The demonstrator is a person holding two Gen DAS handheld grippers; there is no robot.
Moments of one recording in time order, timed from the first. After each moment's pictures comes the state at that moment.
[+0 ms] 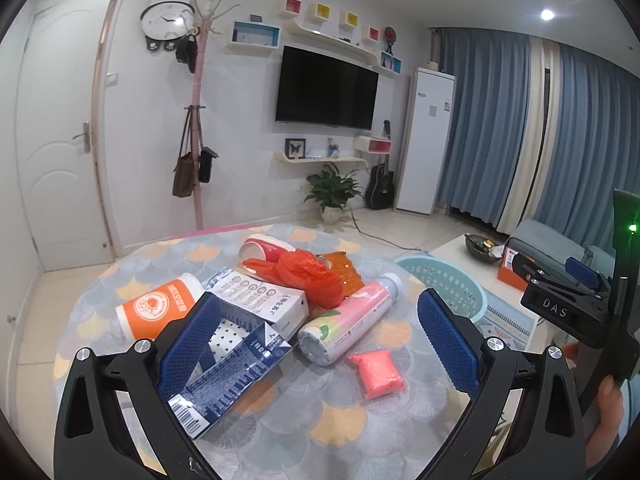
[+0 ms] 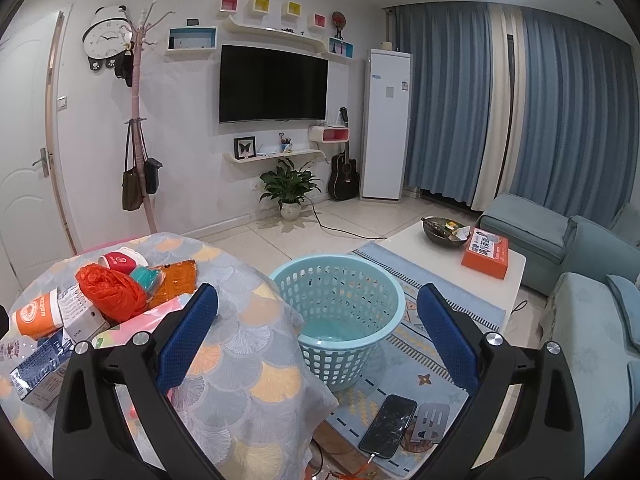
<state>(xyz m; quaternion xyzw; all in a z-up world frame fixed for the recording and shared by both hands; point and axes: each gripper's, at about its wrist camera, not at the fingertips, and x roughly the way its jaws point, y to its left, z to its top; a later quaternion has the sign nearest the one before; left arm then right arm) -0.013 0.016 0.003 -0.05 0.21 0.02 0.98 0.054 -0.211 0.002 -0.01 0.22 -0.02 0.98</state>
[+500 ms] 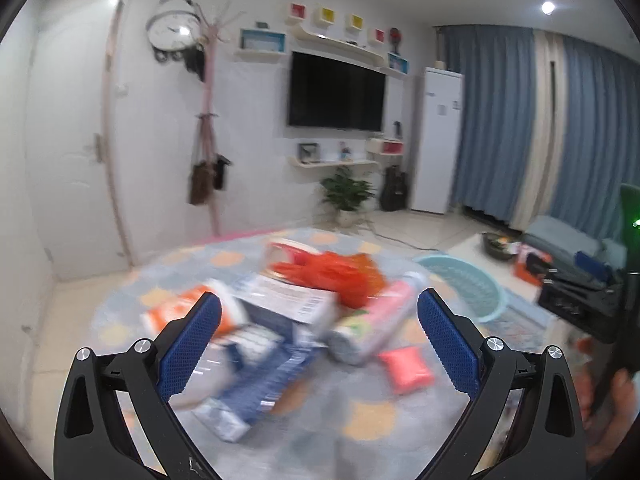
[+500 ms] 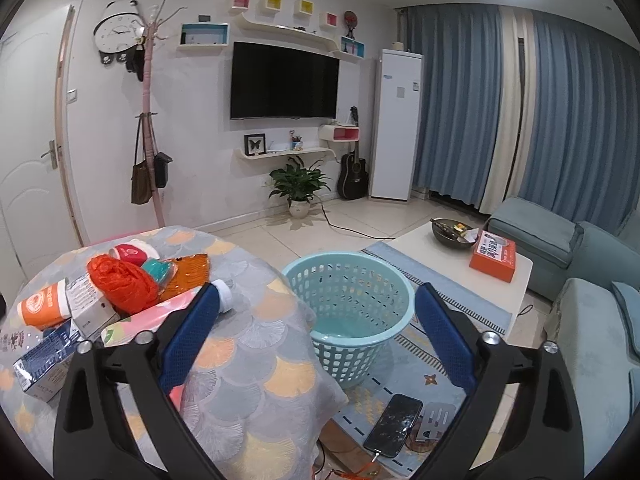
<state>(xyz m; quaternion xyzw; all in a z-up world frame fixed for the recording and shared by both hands) -0.020 0.036 0.001 -0.02 0.20 0.06 0.98 0.050 -0.196 -0.001 -0.02 0.22 0.00 0.98</state>
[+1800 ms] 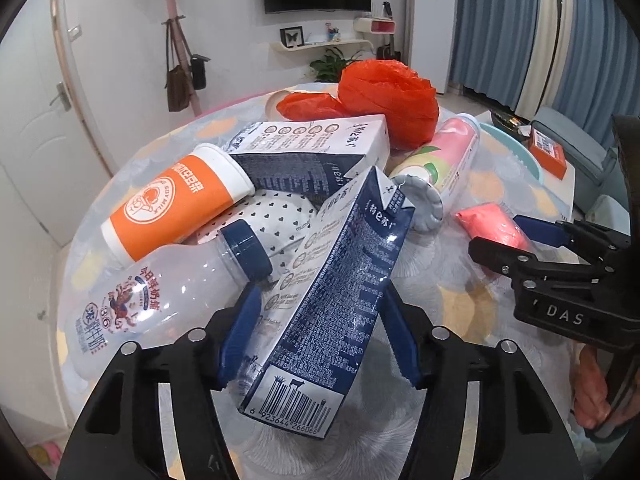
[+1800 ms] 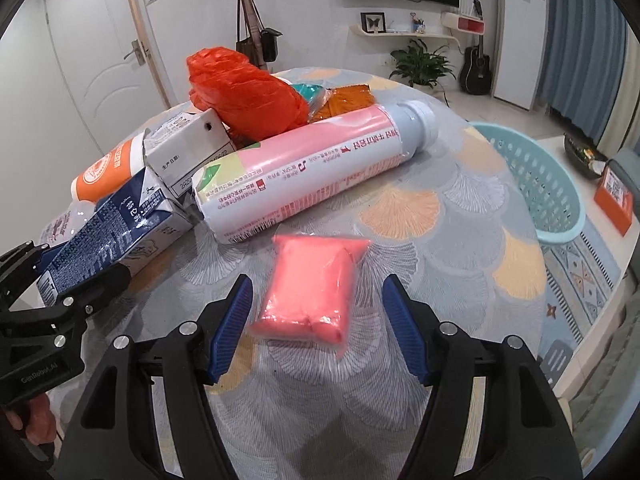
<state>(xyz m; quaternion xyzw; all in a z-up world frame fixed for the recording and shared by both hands) 0.029 0.072 -0.095 0.02 0.42 0.03 0.91 0.084 -0.087 -0.113 -0.03 0.43 0.21 0.88</state>
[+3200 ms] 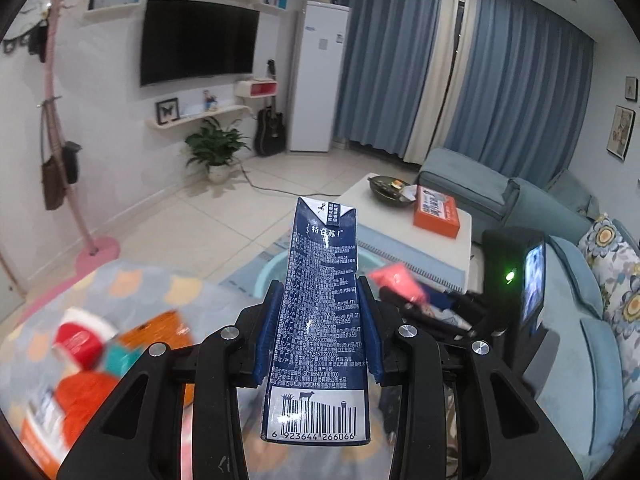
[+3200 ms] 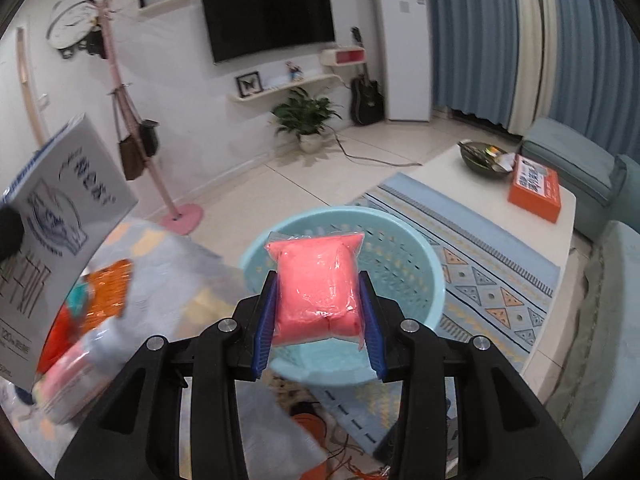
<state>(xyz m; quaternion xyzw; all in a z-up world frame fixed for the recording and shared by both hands) 0.198 -0.129 0.006 -0.01 0.32 -0.19 0.93 0.246 -0.283 -0.072 0.06 0.36 0.03 0.93</state>
